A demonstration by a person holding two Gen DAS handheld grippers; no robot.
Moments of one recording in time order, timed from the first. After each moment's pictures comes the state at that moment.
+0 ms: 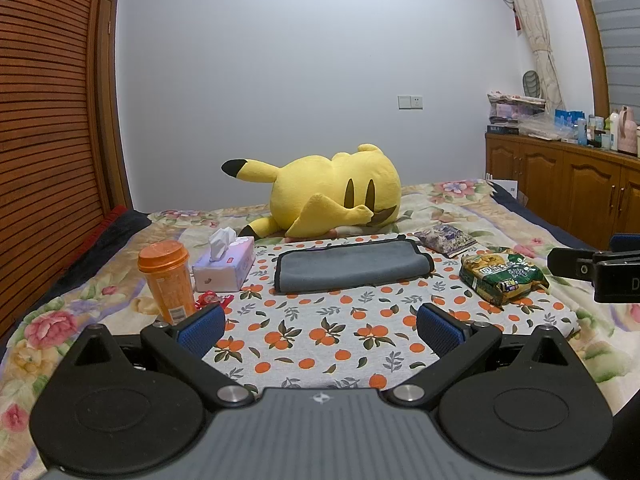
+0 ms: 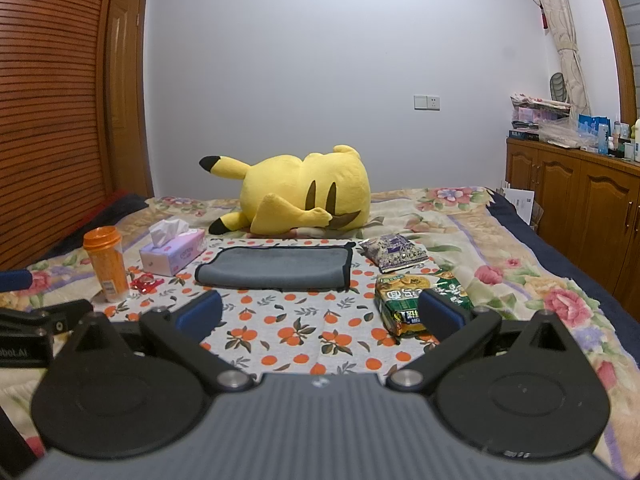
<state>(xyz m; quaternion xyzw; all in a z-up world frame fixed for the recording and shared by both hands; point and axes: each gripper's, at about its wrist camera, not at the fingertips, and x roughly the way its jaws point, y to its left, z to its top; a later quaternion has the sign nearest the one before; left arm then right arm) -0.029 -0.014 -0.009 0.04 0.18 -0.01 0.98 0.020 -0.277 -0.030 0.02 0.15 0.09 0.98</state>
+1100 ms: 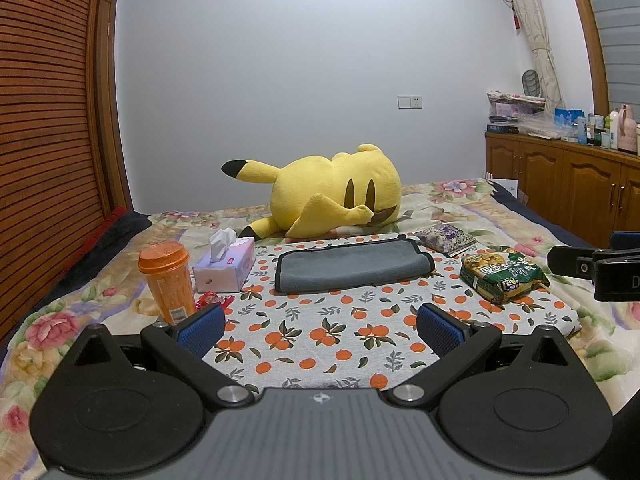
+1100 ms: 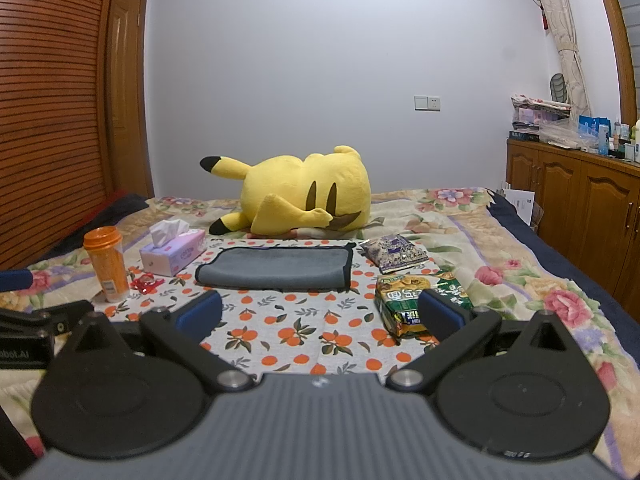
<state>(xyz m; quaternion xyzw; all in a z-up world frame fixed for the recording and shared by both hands) -0.030 -0.016 -0.010 0.04 0.18 -0.01 0.98 0.020 -0.276 -0.031 0.02 0.15 0.09 0.98</state>
